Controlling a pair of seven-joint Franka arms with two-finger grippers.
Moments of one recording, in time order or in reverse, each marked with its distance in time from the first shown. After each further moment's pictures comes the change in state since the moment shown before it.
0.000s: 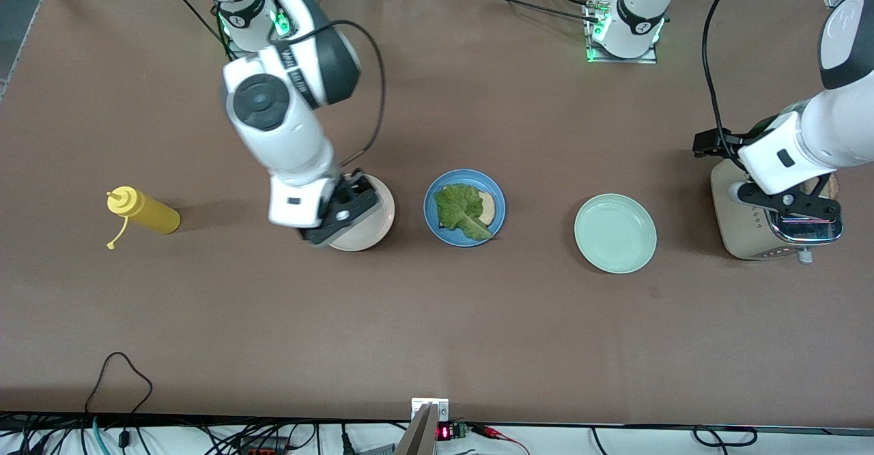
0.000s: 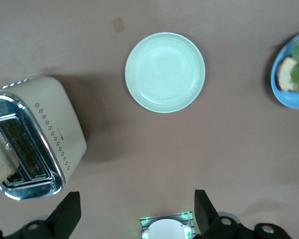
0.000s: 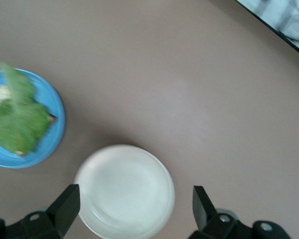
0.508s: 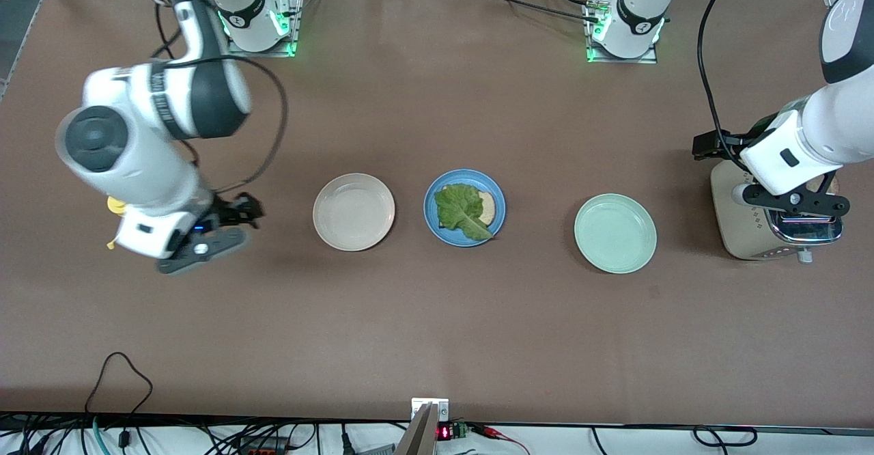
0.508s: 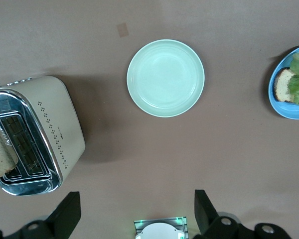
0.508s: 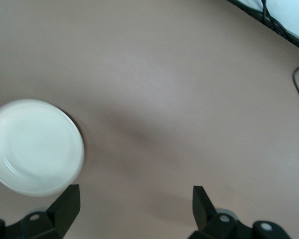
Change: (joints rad) left arm -0.002 0.000 -0.012 0.018 0.000 0.000 -0.031; right arm -0.145 -0.063 -0.144 -0.044 0.006 -0.118 -0.179
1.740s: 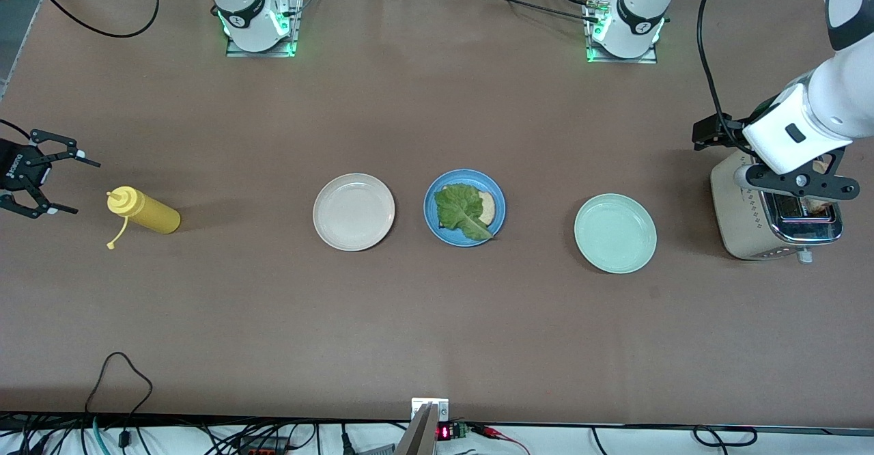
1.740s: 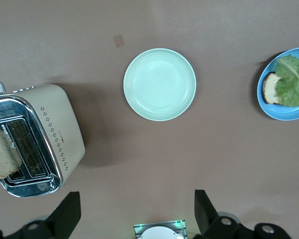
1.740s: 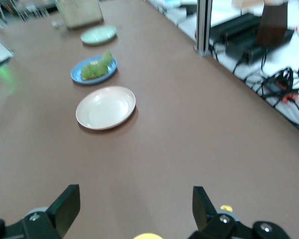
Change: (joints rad) left arm -0.008 -0.035 -0.016 0.016 -0.002 -0.003 -0.002; right arm -0.743 -0.050 -0.009 -0.283 0.878 -0.313 -1.728
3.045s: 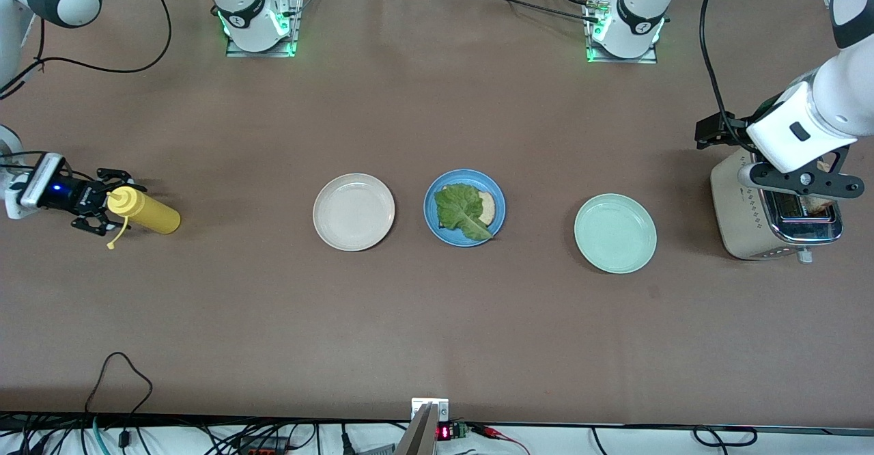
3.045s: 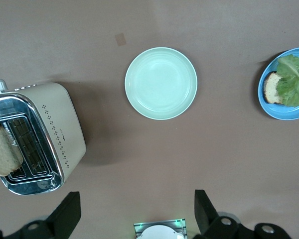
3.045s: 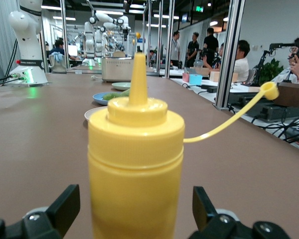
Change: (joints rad) left arm 0.006 -0.004 -0.001 0.000 0.000 -0.005 0.000; right arm -0.184 0.598 0.047 0.276 0.265 -0.304 -0.538
